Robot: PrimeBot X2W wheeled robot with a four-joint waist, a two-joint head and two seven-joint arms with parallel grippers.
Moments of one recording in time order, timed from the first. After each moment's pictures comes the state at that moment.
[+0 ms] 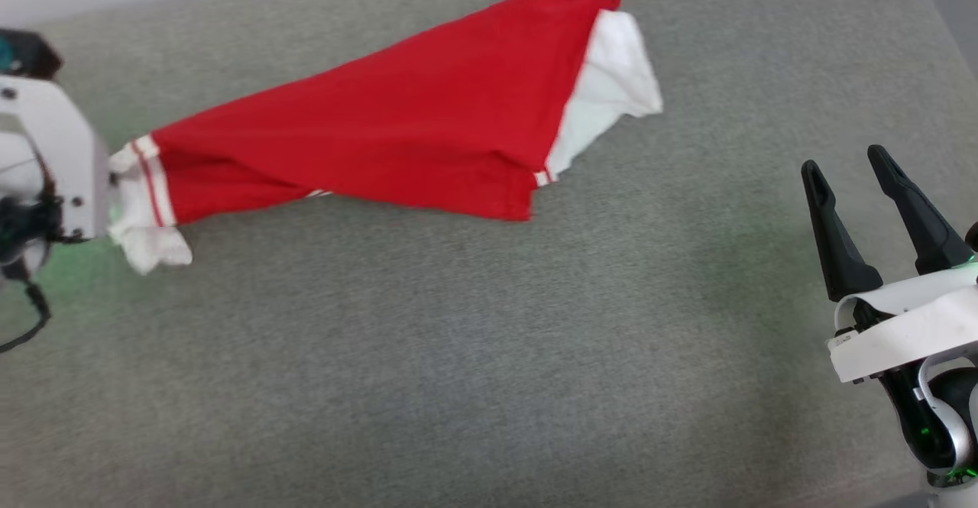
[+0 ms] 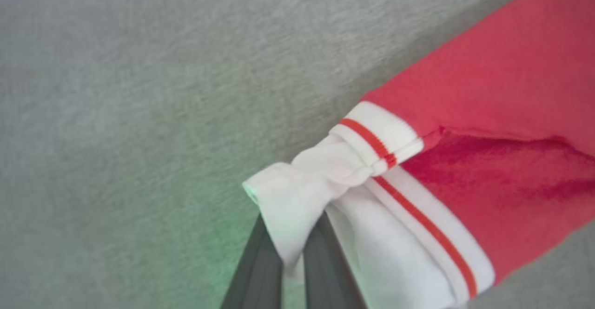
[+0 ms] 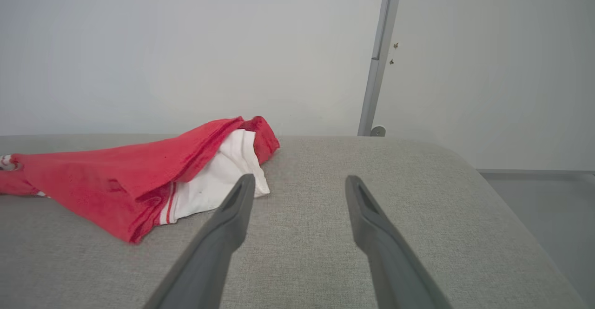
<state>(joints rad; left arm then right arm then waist) -1.17 0.74 -0.97 0.92 -1.06 -0.13 0.58 -0.30 -0.29 0.10 -0.07 0.40 0.13 0.00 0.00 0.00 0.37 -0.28</state>
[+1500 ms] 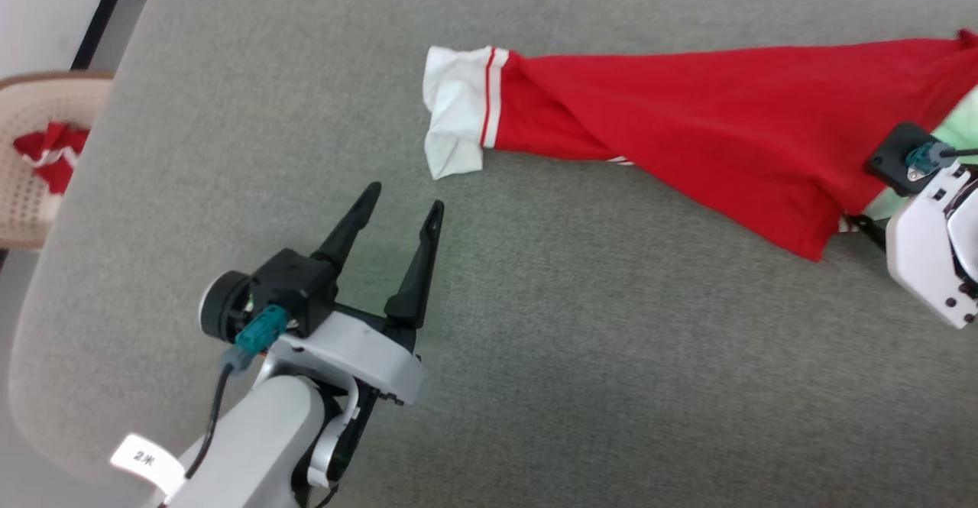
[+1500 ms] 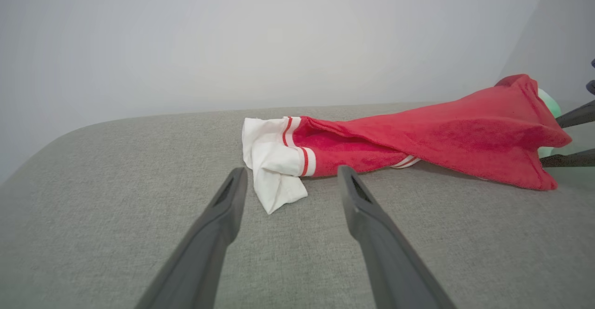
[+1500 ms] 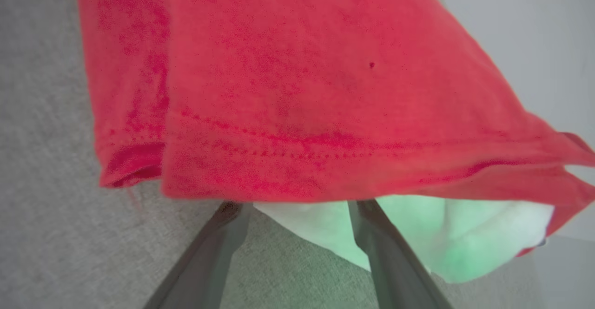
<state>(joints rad) -0.53 0.46 -0.71 0.13 -0.67 0.22 -0.26 -1.09 -0.89 1.25 0.35 0.66 0.13 0.36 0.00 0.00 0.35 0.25</state>
